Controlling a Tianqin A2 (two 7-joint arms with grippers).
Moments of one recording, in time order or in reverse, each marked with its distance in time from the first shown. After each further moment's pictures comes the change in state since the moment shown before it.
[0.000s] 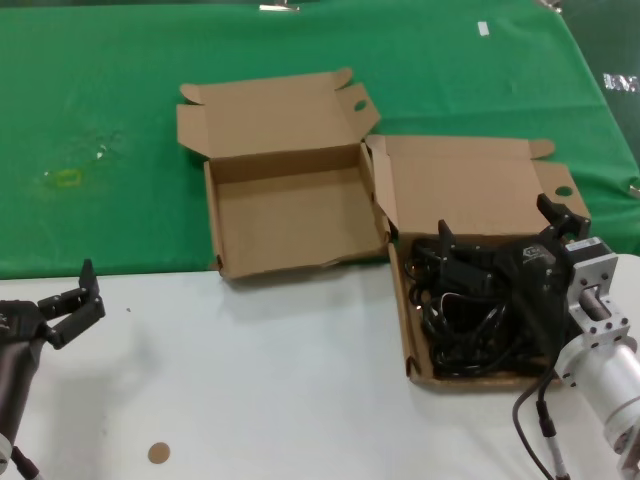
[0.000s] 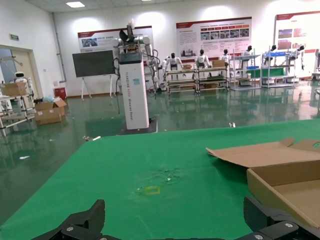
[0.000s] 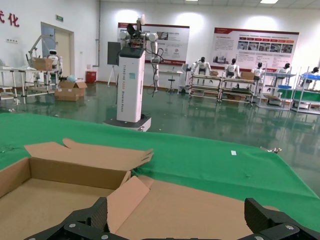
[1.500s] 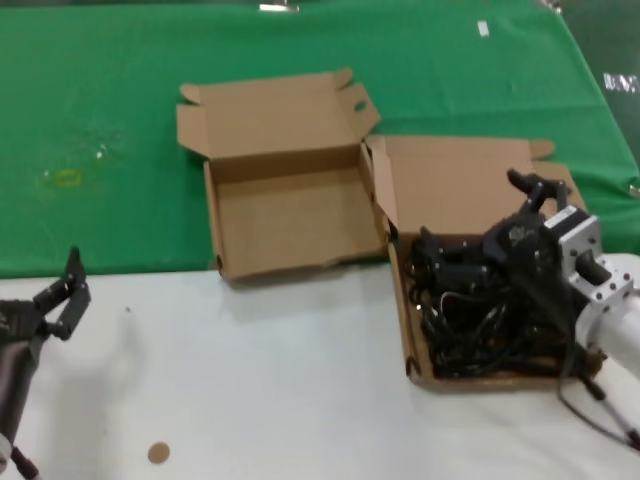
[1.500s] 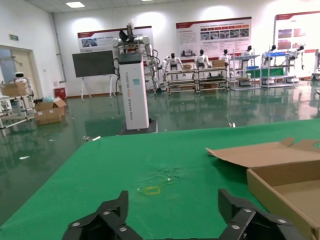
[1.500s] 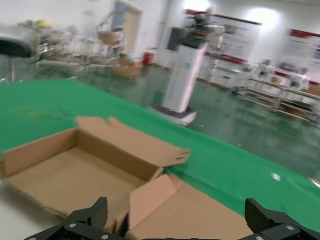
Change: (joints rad) left arm 0.000 0.000 0.000 0.000 0.000 0.000 0.000; right arm 0.197 0.443 -0.424 0.011 0.252 0.100 -0.004
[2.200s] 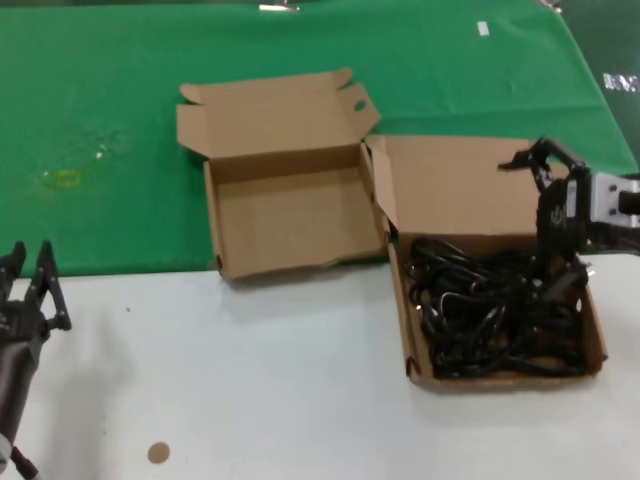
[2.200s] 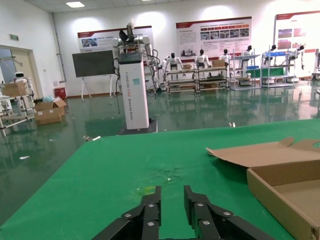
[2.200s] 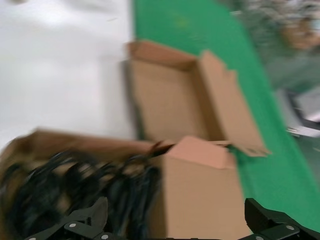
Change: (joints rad) left arm 0.000 0.000 0.000 0.000 0.000 0.000 0.000; right arm 0.572 0.290 -0.240 -0.142 -0.405 -0.819 0.044
